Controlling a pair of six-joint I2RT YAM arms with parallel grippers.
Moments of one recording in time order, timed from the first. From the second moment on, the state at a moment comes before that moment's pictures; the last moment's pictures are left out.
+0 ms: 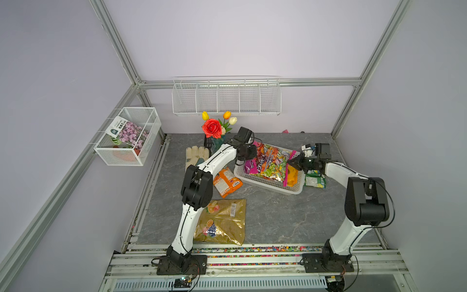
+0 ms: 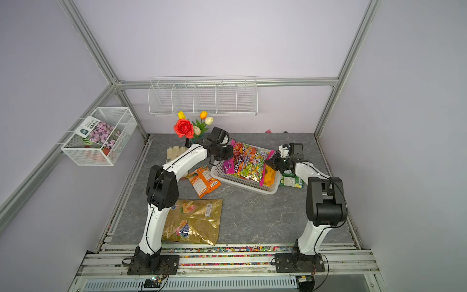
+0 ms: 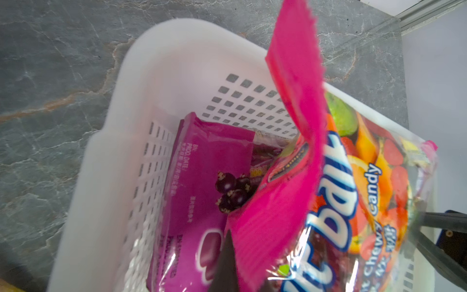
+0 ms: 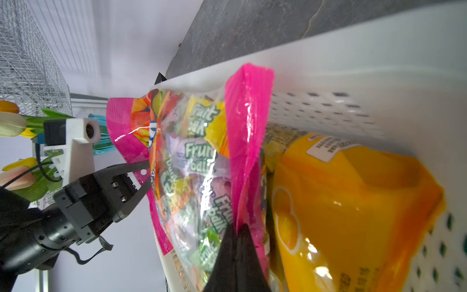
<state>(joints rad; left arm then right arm) -0.60 2.27 2.05 -0.68 0.21 -0.53 -0.02 1.78 1.14 -0.21 -0.73 0.65</state>
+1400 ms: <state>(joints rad) -0.59 2.32 2.25 -0.90 0.19 -0.29 -0.10 1.67 1.30 -0.74 -0.32 0.42</state>
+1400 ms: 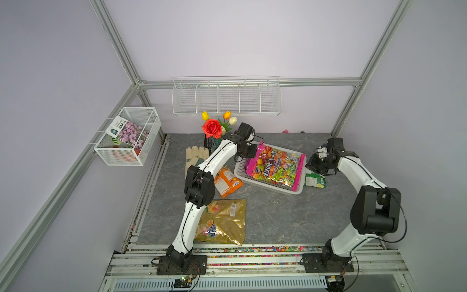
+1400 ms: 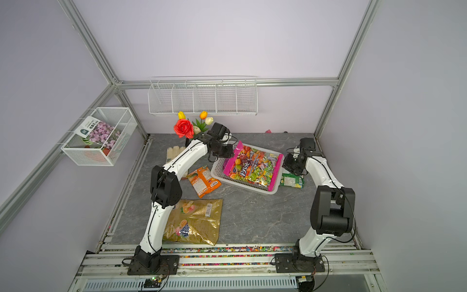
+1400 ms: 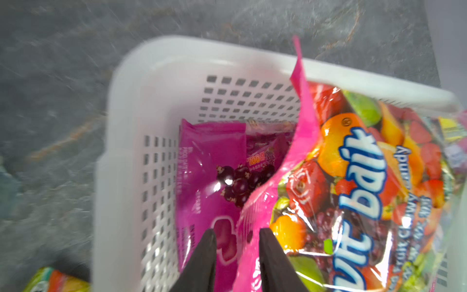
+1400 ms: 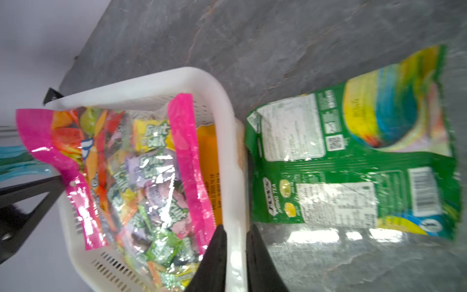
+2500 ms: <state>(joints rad) -0.59 1.82 1.66 -0.85 0.02 -0.34 0.14 1.41 1.02 -0.84 -0.13 0.48</state>
